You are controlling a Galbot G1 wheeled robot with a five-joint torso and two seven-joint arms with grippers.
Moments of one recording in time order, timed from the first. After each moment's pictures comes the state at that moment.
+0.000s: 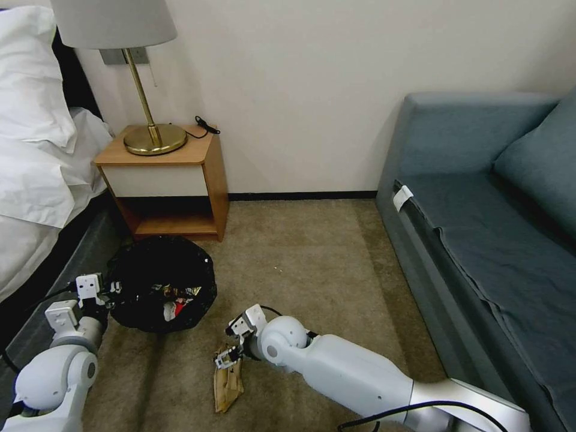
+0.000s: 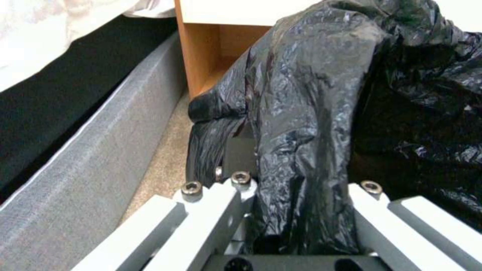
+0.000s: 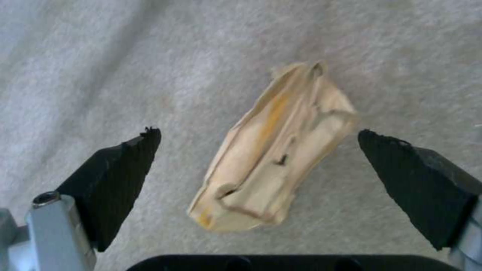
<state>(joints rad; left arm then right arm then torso) 1.39 -1.18 -0.85 -1.89 -0.43 0.36 -0.04 -0.57 1.35 -0.71 1.41 1.09 -0.74 0.31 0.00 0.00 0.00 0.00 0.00</state>
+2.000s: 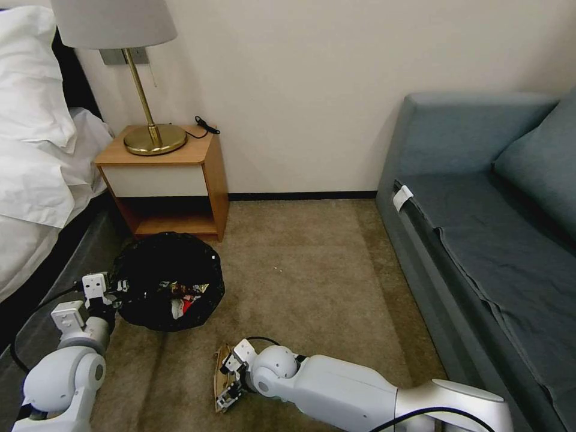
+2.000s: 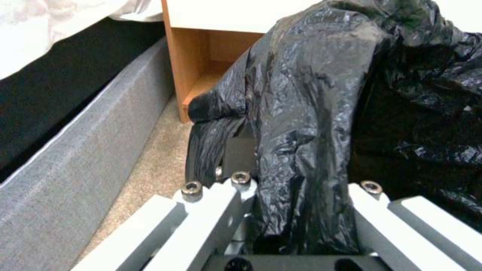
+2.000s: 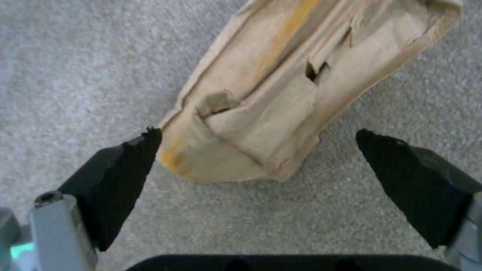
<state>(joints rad) 1.40 -1.22 -0.84 -1.92 -0.42 0.35 -0.04 -0.56 1.40 -0.88 1.23 0.95 -0.70 0.20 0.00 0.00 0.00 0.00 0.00</state>
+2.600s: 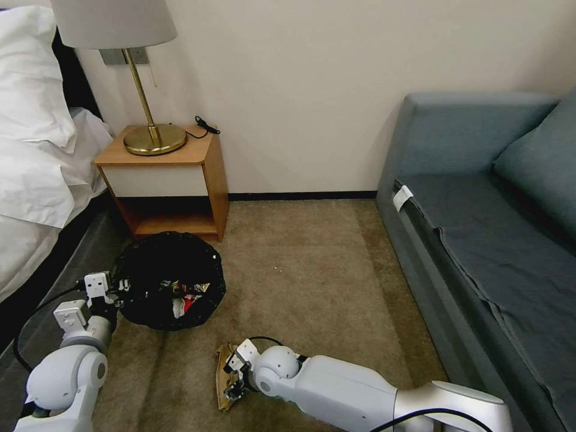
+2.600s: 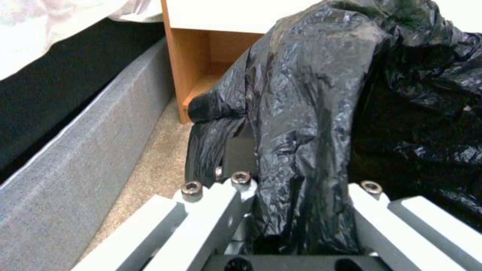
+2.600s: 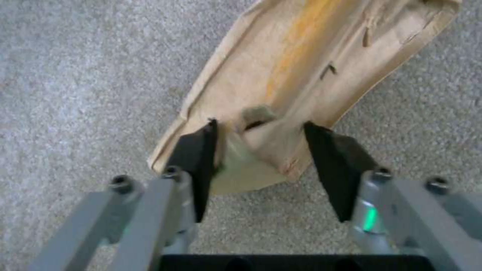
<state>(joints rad) 1.39 -1.22 -0.83 -1.91 -0.42 0.35 -0.04 -0.56 1.39 -0.87 1.23 0.94 -0.69 0.20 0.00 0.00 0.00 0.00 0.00</state>
